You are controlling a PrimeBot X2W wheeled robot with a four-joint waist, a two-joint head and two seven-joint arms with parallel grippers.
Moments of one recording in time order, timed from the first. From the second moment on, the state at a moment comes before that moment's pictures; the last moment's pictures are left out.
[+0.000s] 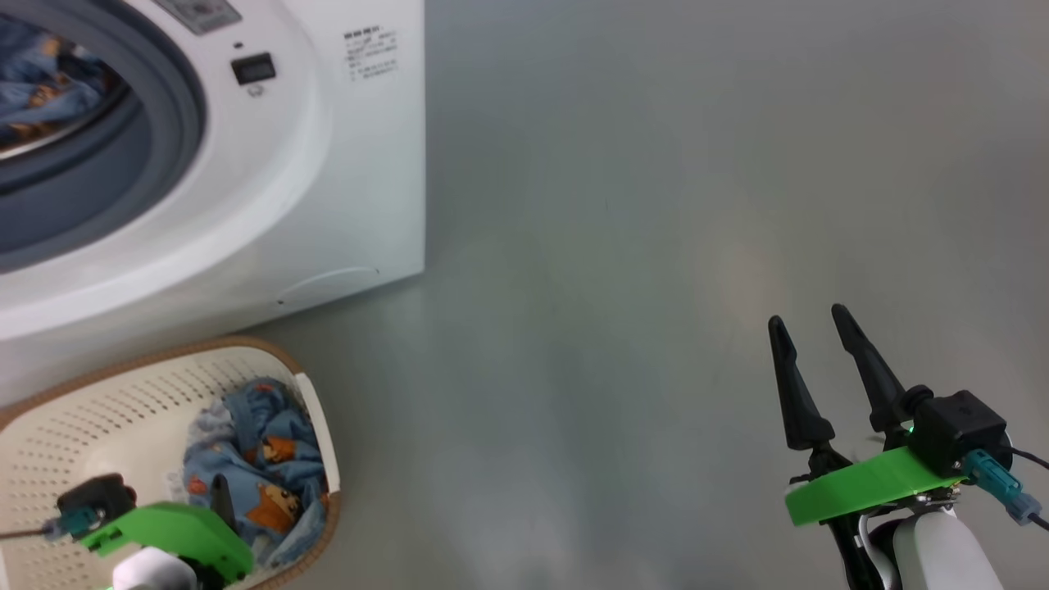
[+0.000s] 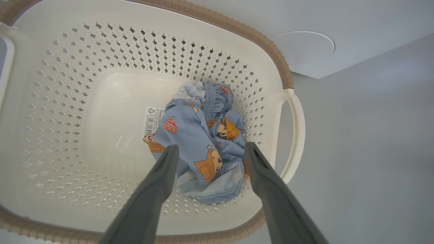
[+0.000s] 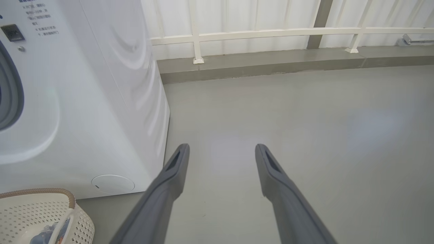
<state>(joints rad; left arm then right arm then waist) -0.42 0.12 -0.03 0.98 -0.58 -0.01 -0.04 -0.17 -0.05 -0.02 0.12 0.17 0.13 -0.26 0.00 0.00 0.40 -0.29</state>
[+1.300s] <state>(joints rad) -0.88 0.19 -0.11 1.27 -0.55 -0.01 -0.07 -0.31 -0.04 -0.03 0.04 0.19 0.13 -0.26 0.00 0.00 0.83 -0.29</state>
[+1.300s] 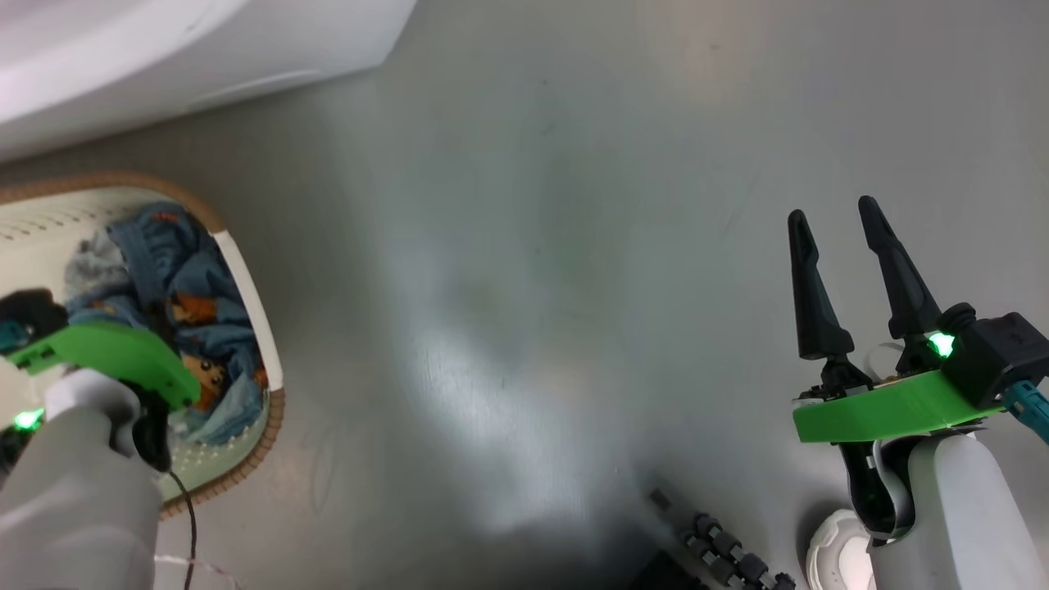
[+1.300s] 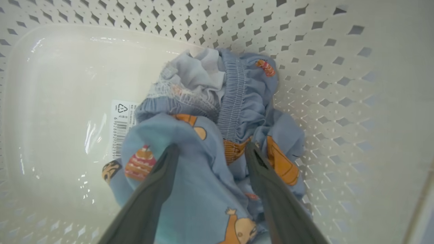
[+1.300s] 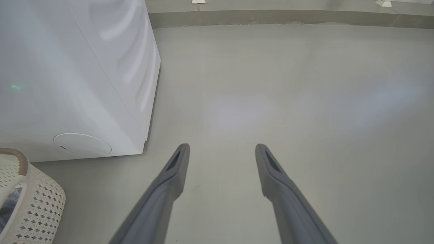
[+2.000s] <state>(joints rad) -1.01 0.20 -0.15 1.29 -0.53 0.00 -0.08 -0.36 -0.04 -0.02 0.02 0.20 0.13 -0.26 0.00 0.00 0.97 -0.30</state>
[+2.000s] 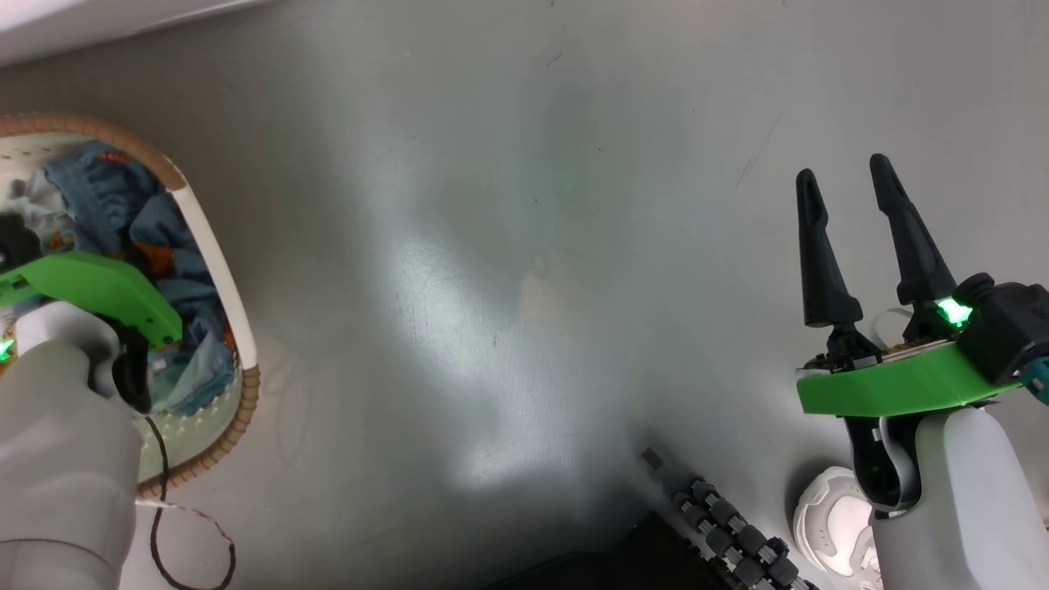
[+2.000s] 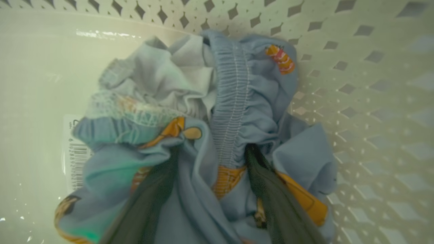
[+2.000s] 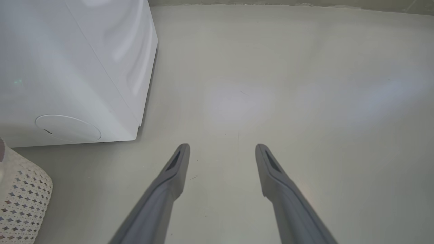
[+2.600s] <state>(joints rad) -1.00 0.17 -0.16 1.29 -0.54 0.03 -0.18 -0.37 -0.05 -0.05 0.04 0.19 0.13 -0.26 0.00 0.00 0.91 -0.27</state>
